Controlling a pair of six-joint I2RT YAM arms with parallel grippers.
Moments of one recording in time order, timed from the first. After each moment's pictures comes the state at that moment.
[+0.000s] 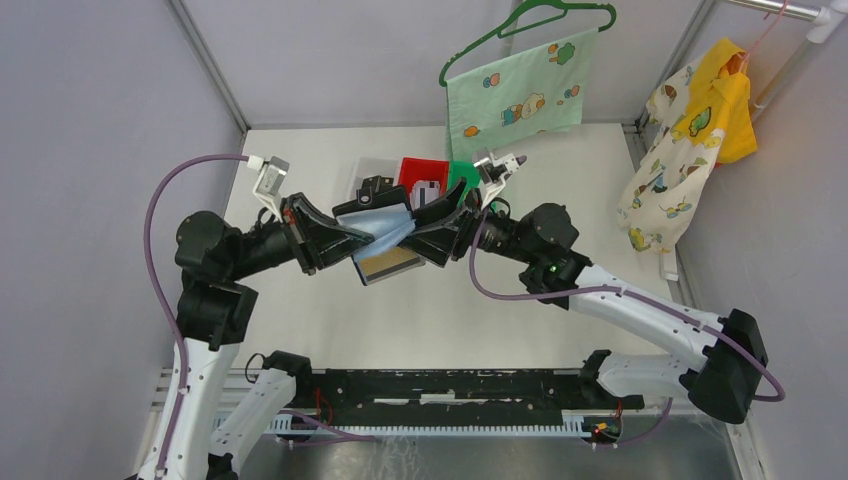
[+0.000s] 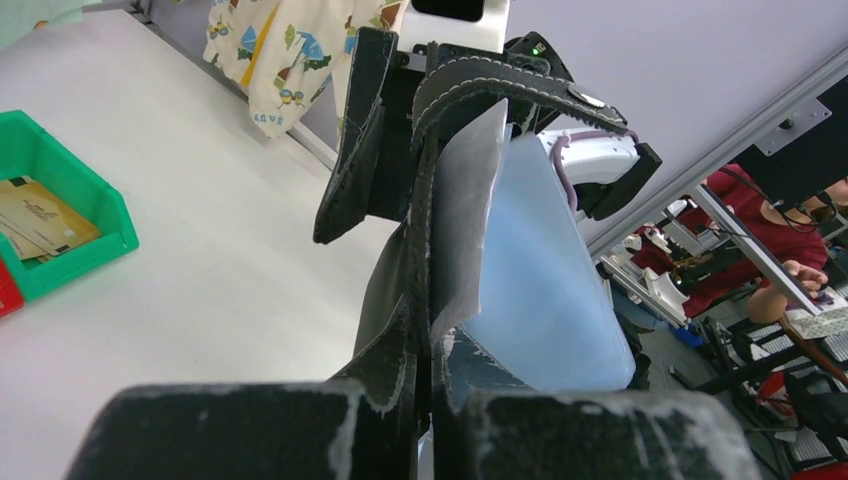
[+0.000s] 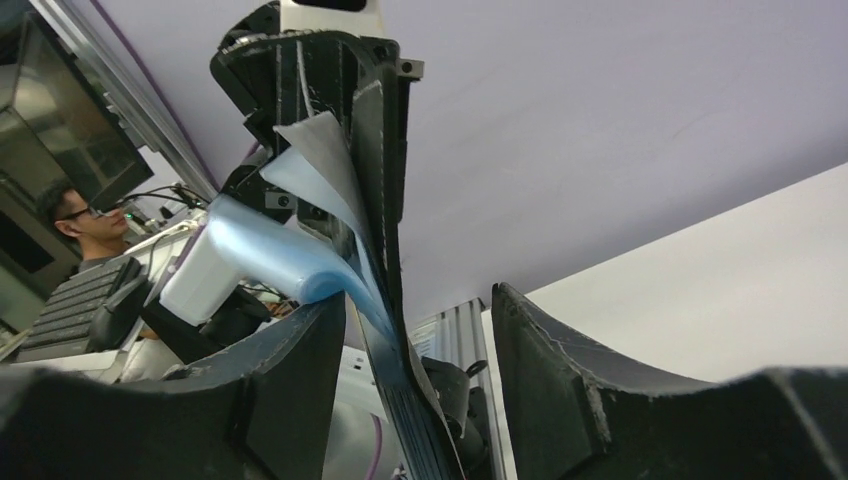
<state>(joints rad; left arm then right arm) -0.23 0.70 1.06 -0.19 0.97 -0.73 0.91 1.19 0.93 0.63 -0.44 0.68</state>
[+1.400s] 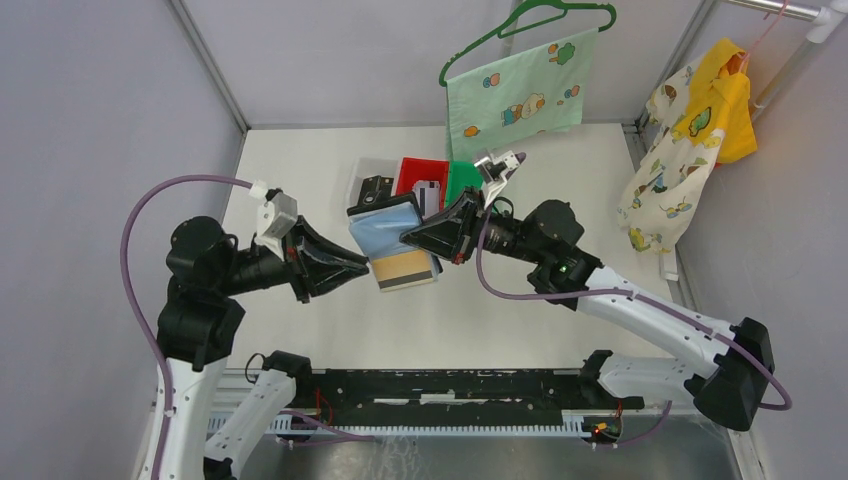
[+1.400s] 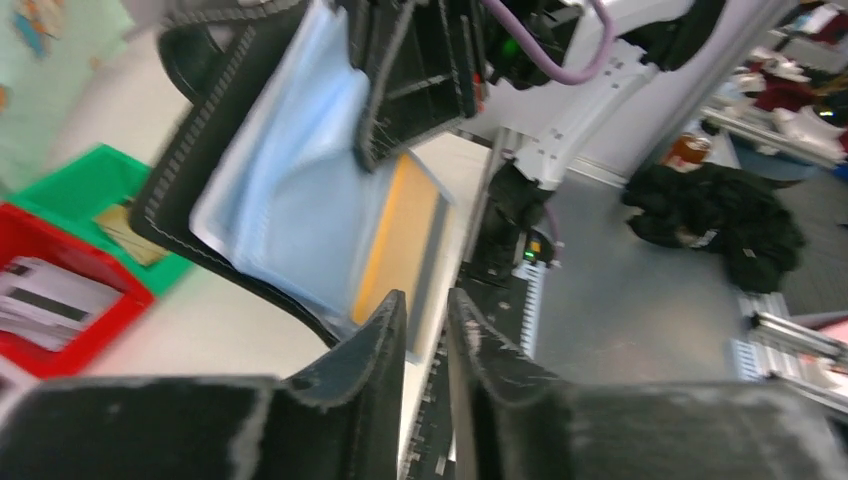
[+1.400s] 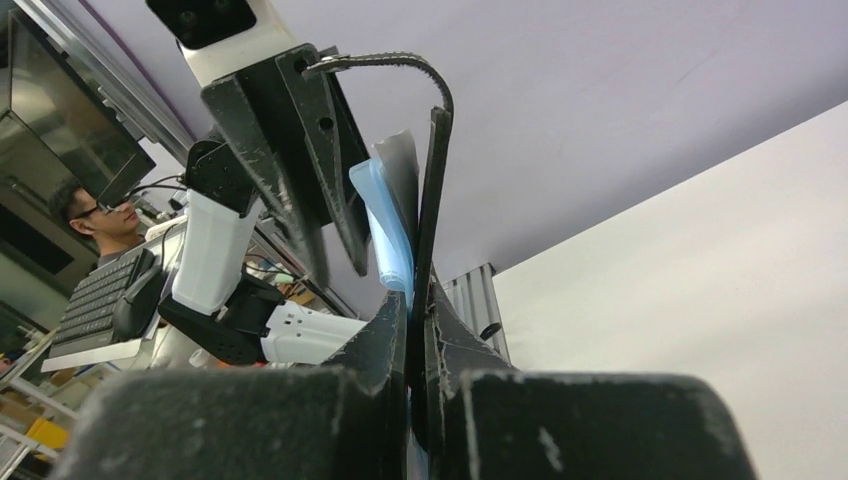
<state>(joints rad) -0.23 0.67 1.18 -0.61 1.10 -0.15 0.89 1.14 0.95 0.51 -0.47 0.73</state>
